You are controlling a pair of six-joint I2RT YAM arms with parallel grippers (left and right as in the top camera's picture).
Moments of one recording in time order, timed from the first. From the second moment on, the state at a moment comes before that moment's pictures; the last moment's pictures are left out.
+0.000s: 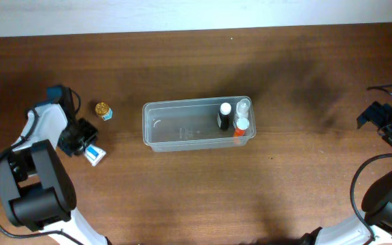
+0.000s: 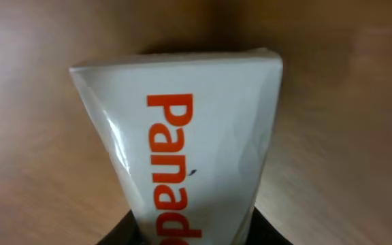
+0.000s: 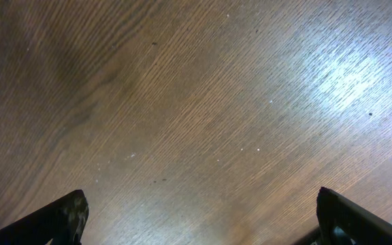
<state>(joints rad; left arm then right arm) 0.26 1.96 1.31 -0.91 -0.02 -0.52 -0.61 1.83 1.62 -1.33 0.03 0.29</state>
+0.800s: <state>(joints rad) 0.18 1.89 1.83 -1.29 0.42 -0.05 -0.61 1.83 1.62 -1.33 0.03 0.29</state>
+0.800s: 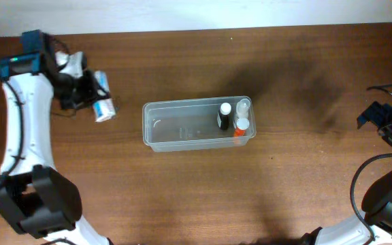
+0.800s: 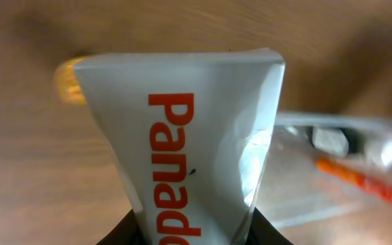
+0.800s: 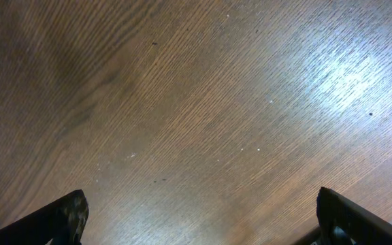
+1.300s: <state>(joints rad) -0.29 1.87 1.83 -1.26 0.18 0.22 -0.61 1.83 1.62 -1.33 0.03 0.29</state>
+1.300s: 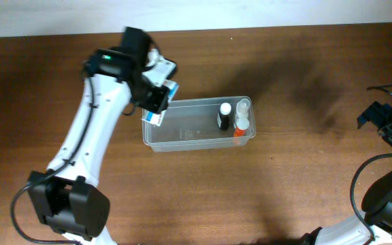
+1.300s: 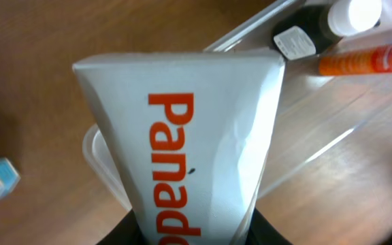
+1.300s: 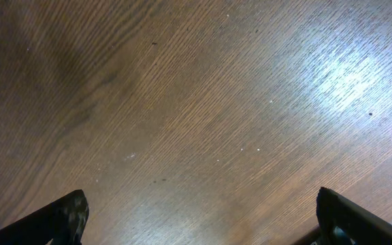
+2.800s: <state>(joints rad) -0.49 1.87 1.54 -1.00 0.12 1.11 -0.61 1.83 1.62 -1.33 0.03 0.29</state>
